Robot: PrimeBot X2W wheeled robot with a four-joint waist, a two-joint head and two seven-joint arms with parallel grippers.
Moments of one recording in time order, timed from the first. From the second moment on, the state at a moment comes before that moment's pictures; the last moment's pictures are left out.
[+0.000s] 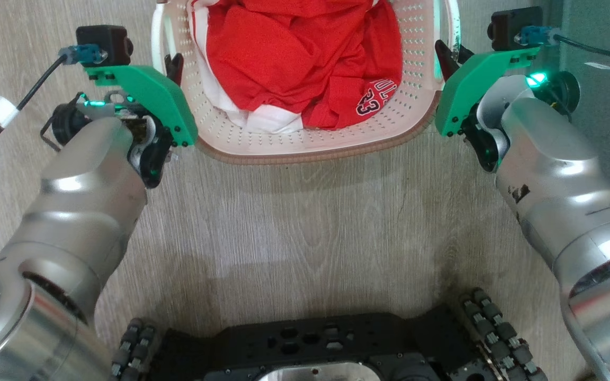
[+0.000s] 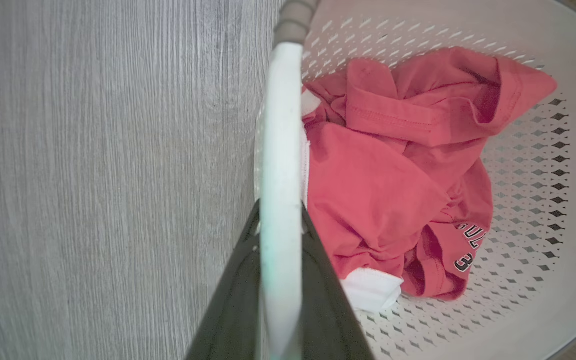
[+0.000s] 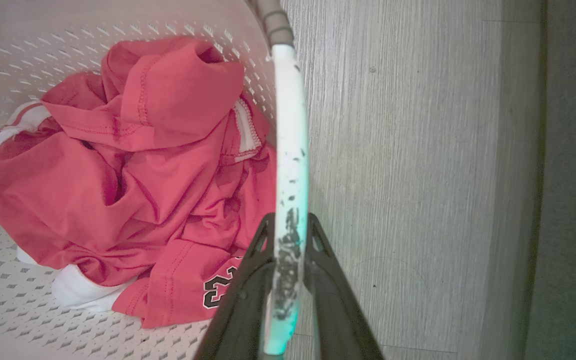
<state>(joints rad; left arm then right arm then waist) -1.12 0.12 -1.10 1.24 -1.25 -0.12 -0.19 -1.13 -0.07 0.61 1.27 0.67 0.14 -0.17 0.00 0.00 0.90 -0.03</state>
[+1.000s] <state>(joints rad) -1.11 0.13 -1.12 1.24 -1.29 -0.13 -0.17 -1.12 -0.06 0.60 1.25 0.64 0.14 -0.15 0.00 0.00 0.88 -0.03</state>
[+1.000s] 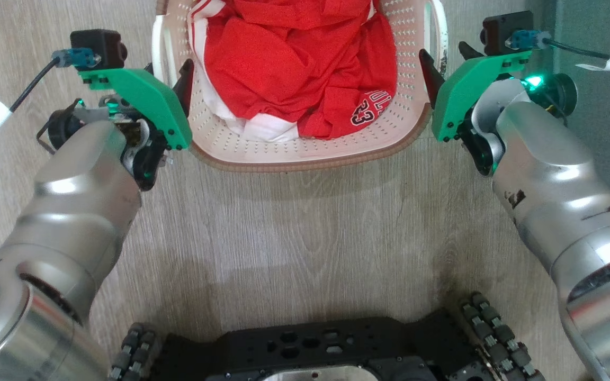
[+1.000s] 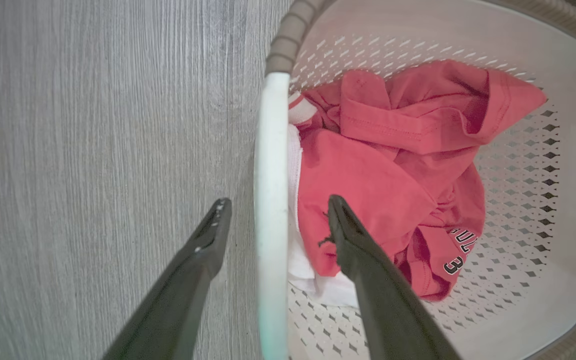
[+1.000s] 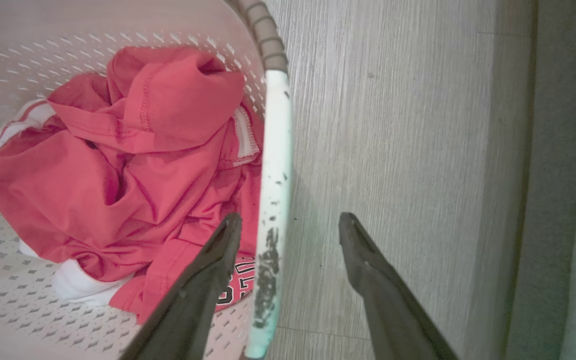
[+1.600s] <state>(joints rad) -1.10 0.19 -0.93 1.09 -1.08 -0.03 -0.25 -1.03 -0.17 0.40 1.00 0.49 0.14 -0.25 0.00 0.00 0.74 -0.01</state>
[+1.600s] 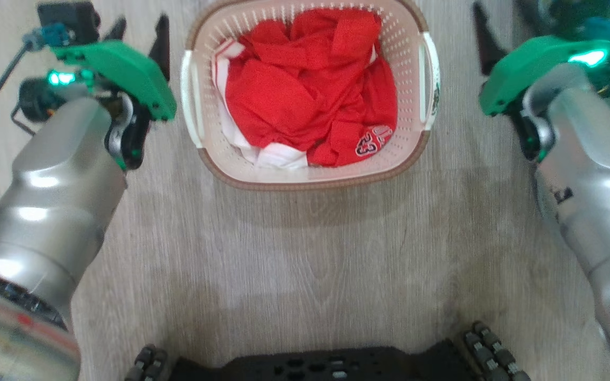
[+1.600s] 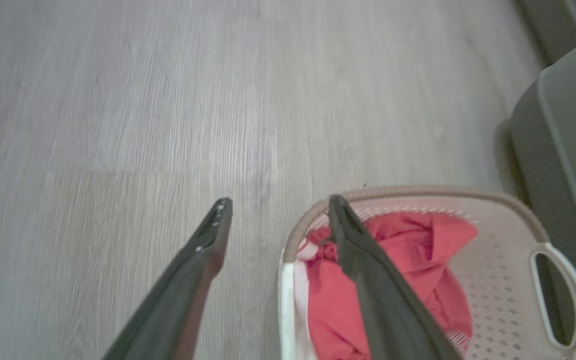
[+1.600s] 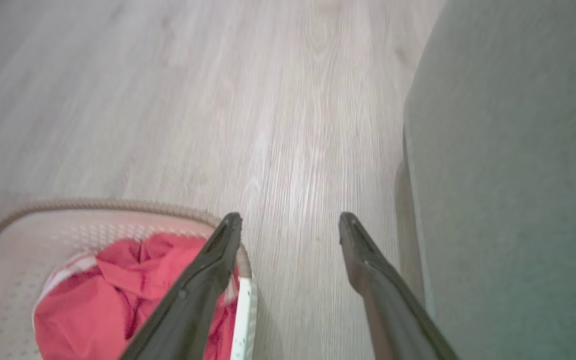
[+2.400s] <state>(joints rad) -0.38 0.11 -0.21 0.30 -0.34 0.04 -0.26 -0.42 -0.07 0.01 0.30 0.10 0.14 -0.25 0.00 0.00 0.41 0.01</state>
